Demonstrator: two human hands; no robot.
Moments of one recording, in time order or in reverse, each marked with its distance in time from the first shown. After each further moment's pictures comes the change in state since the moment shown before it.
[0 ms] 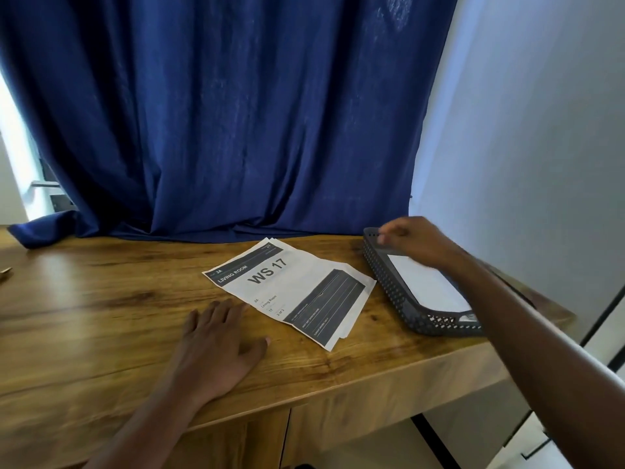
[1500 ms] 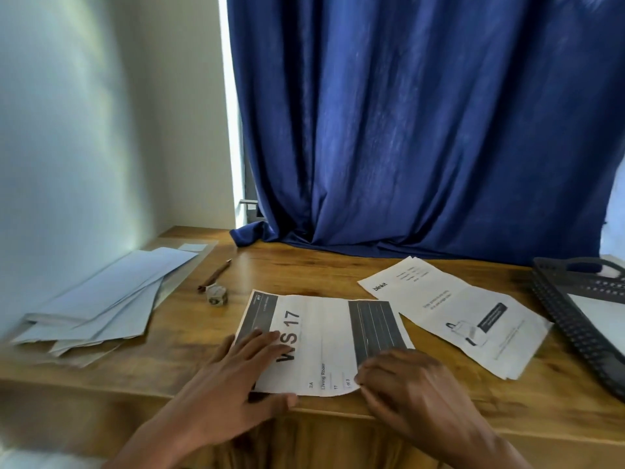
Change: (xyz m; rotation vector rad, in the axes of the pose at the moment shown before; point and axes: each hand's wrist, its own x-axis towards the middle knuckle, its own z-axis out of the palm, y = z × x) left_hand -0.149 -0.128 -0.081 0.055 -0.179 -0.114; right_hand -0.136 -0.158 0.195 -0.179 -0.101 -0.924
